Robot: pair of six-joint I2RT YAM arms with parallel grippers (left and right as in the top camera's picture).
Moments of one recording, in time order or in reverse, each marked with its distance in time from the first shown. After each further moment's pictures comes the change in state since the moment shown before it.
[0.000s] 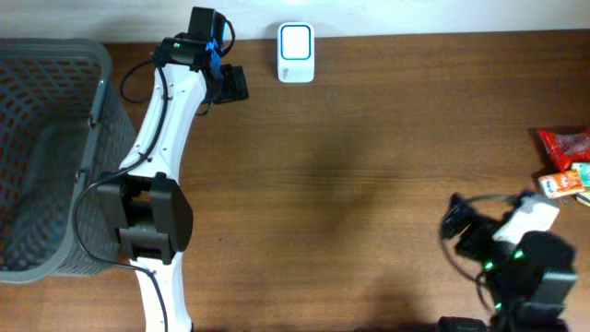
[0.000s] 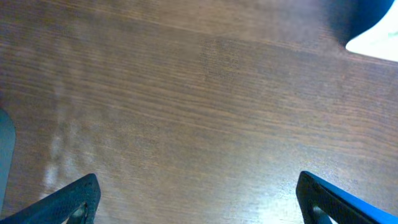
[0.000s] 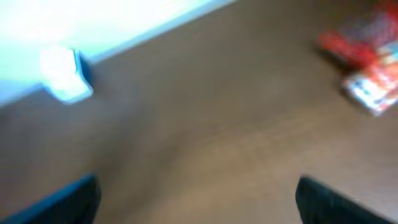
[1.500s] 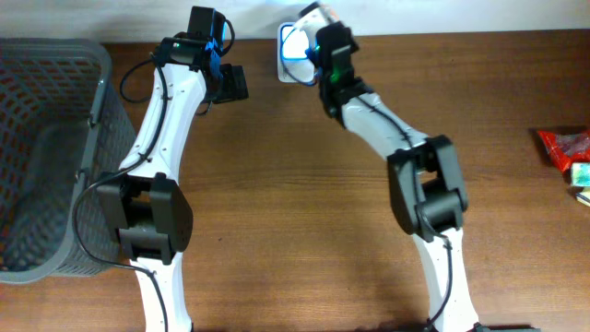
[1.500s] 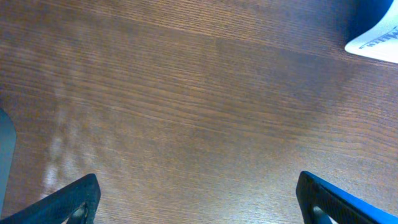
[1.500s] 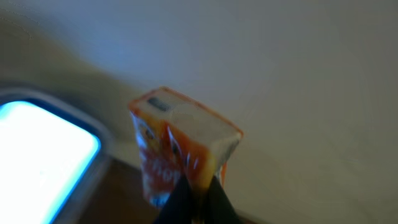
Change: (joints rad) left arm 0.000 0.000 0.003 0.001 0.000 0.000; right arm 0.467 1.937 1.164 1.032 0.444 -0.784
